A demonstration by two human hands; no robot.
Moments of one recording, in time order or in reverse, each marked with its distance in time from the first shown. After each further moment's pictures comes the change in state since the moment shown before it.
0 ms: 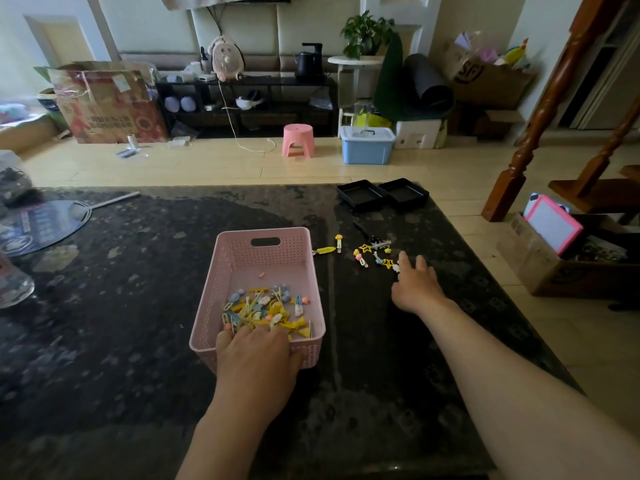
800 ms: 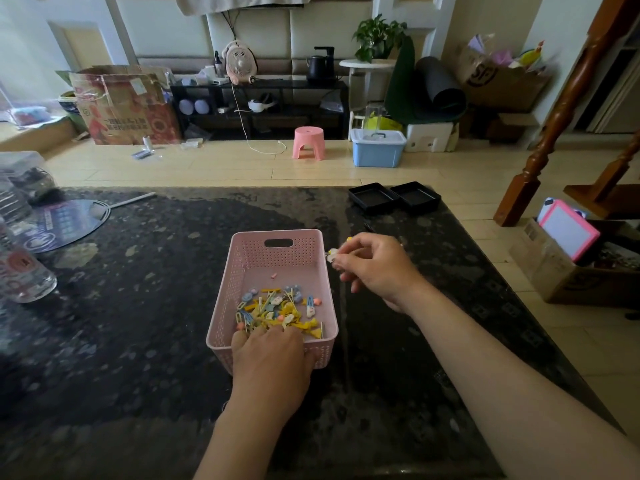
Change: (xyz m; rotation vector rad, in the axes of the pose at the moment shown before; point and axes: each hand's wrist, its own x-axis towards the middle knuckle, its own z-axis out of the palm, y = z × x) left_hand -0.002 0.001 0.001 0.005 0.000 -0.011; right_hand -0.076 -0.073 -0.032 0.863 -0.118 -0.539
